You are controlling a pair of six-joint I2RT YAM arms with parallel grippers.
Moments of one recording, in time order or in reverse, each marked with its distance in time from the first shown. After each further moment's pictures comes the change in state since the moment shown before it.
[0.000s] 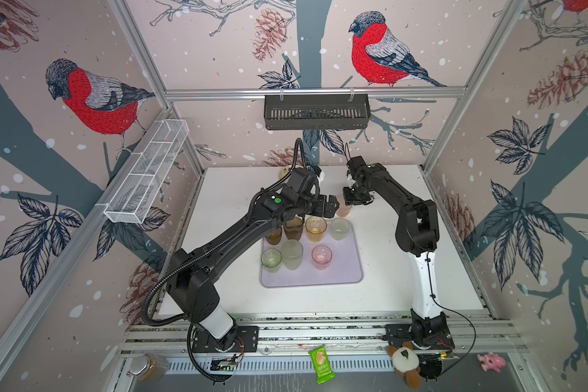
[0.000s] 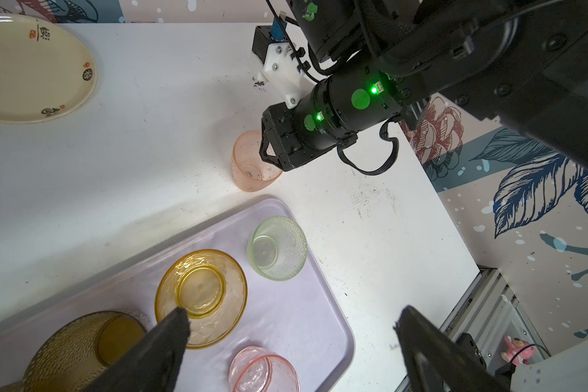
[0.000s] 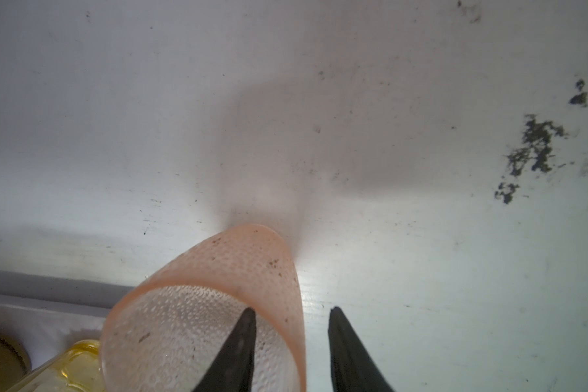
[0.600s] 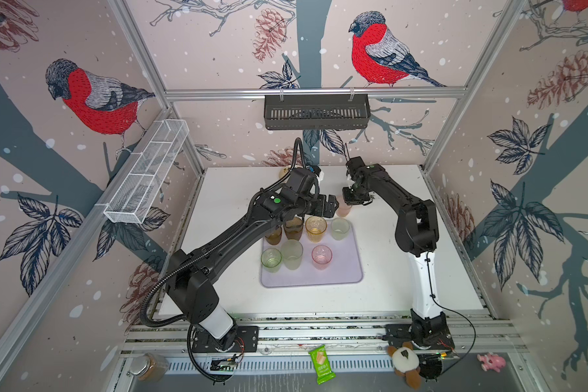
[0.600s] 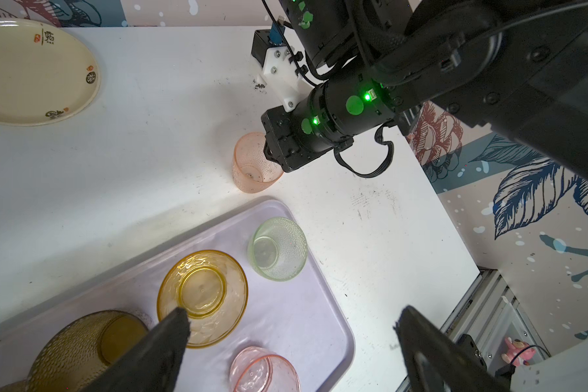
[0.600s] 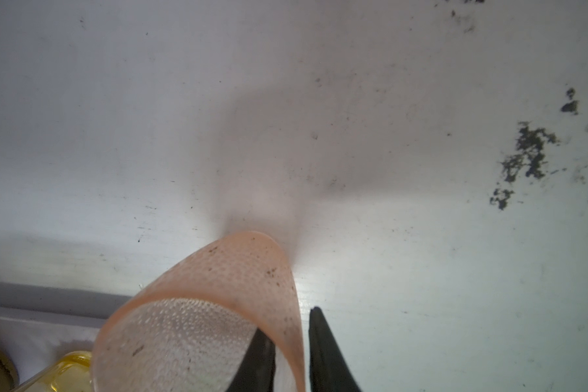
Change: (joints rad) left arm 0.000 -0.006 -0.001 0.000 -0.005 0.001; right arm 0.009 0.000 -0.011 0.019 0.018 0.000
